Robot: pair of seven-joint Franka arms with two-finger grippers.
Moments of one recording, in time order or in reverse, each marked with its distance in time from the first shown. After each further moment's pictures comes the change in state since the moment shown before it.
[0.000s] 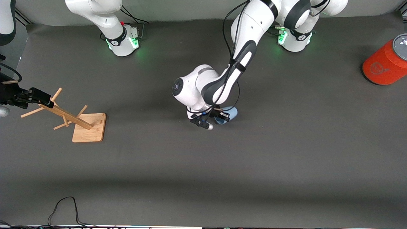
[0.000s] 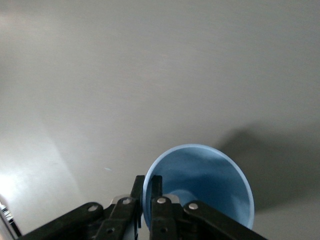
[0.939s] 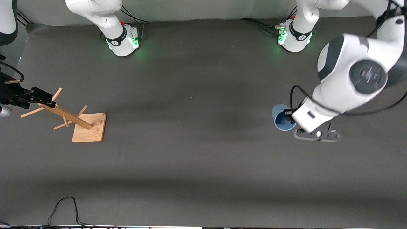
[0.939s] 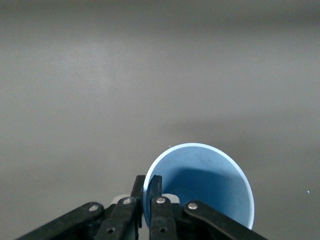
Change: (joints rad) left arm 0.472 -0.727 0.042 -0.513 -0.488 0.204 0.261; right arm 0.000 0.000 0.003 0.000 0.000 -0.001 -0.001
